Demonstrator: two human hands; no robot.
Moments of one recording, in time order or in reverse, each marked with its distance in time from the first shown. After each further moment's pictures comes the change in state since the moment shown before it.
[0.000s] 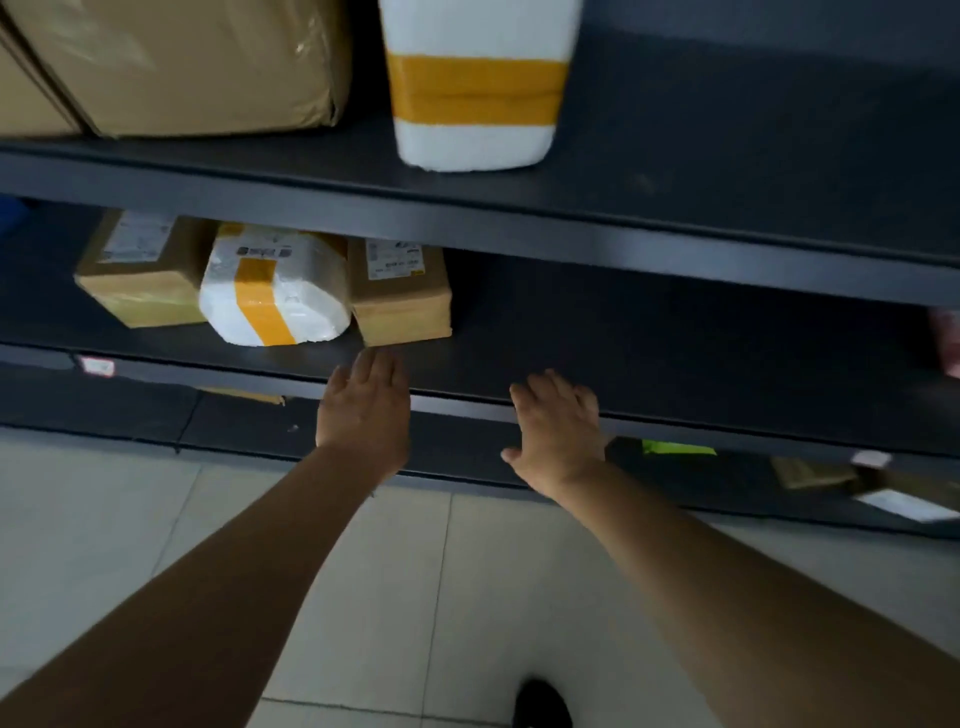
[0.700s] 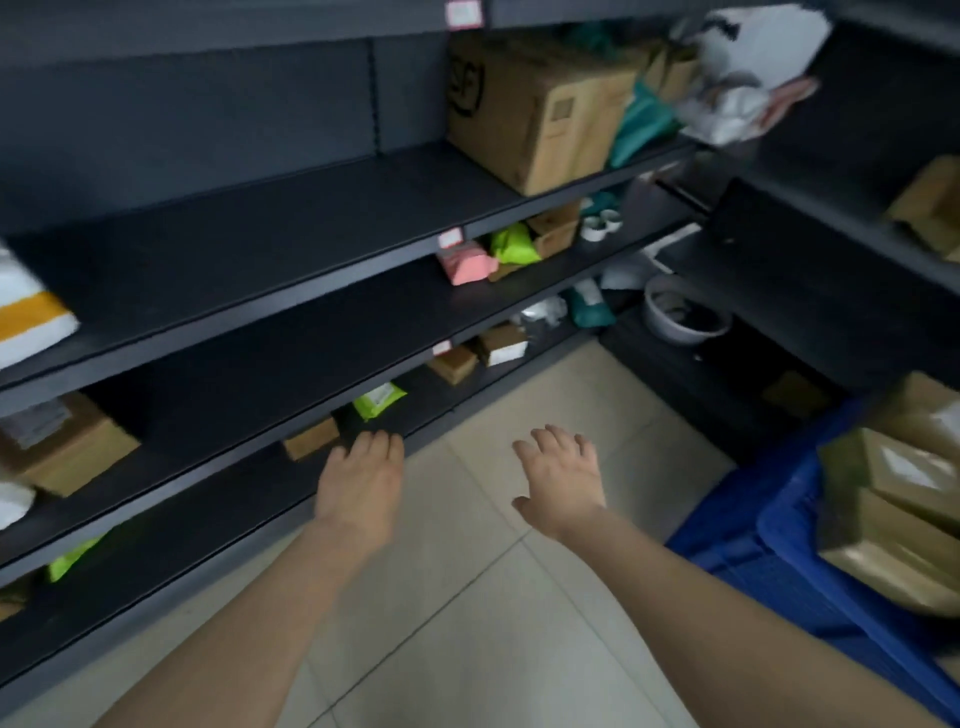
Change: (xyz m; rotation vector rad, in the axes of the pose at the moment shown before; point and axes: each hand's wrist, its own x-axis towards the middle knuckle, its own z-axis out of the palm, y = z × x) left_hand -0.287 0.225 -0.197 0.177 0.181 0.805; right_hand -0.484 0.124 -0.117 0.174 -0.022 0.753
